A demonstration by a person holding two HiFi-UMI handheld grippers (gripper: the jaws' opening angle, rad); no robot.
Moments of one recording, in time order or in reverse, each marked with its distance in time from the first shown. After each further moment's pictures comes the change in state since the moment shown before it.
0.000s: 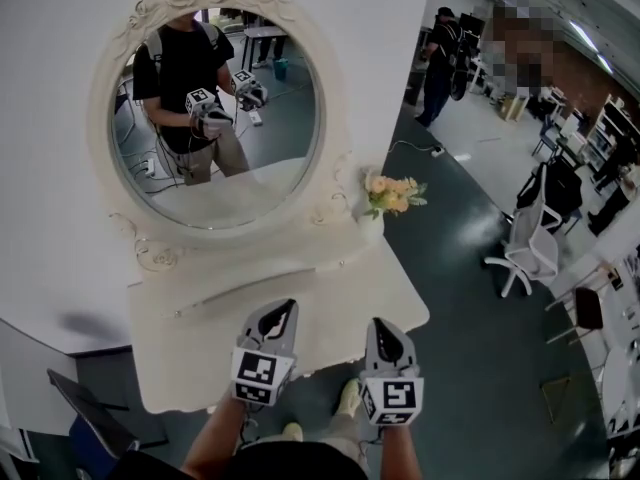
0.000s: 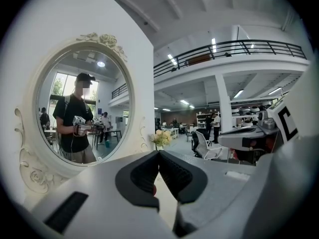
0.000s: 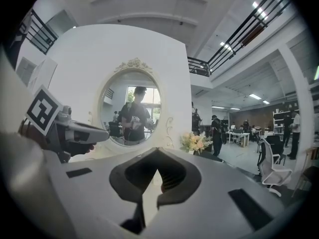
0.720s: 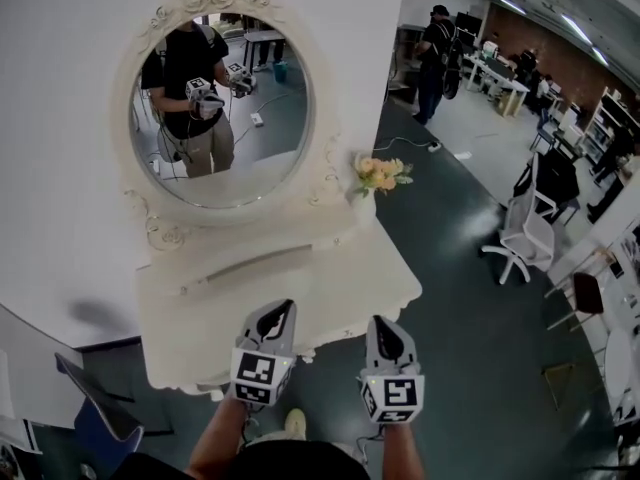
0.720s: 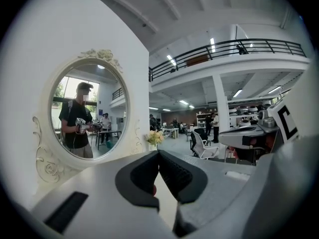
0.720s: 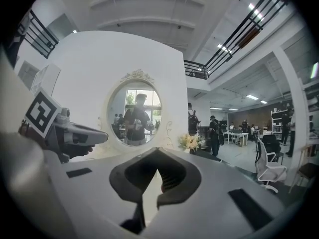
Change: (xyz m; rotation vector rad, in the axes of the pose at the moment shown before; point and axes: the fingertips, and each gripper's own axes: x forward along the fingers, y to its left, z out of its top) left arm -0.083 -0.062 0.001 0.009 -0.002 0.014; right arm -0.101 0.012 0.004 0.014 -0.026 -0.003
